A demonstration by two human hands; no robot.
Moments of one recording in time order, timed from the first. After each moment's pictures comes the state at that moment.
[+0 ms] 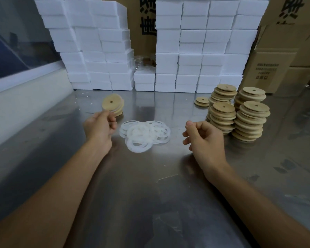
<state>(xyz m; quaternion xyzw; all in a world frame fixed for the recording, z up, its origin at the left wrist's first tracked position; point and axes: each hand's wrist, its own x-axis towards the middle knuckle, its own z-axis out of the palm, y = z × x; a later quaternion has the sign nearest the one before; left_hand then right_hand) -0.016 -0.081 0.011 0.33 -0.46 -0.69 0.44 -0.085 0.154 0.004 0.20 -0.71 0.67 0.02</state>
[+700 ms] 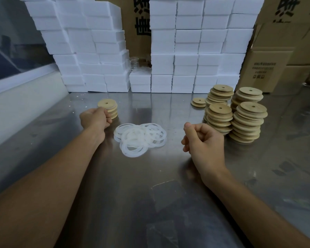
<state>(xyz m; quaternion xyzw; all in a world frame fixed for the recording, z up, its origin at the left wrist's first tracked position) -0.063 -0.139 0.004 0.42 -0.54 -0.61 0.40 -0.085 0.156 0.006 0.18 -0.67 0.72 0.01</state>
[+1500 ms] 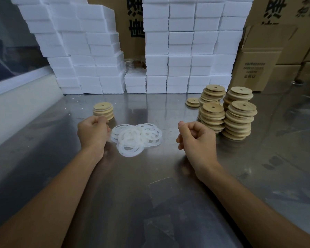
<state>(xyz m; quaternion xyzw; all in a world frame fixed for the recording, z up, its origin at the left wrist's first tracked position) -0.025 -0.084 -0.005 0.36 -0.63 -0.51 0.46 -0.087 0.155 0.006 0.18 -0.68 0.72 0.01</state>
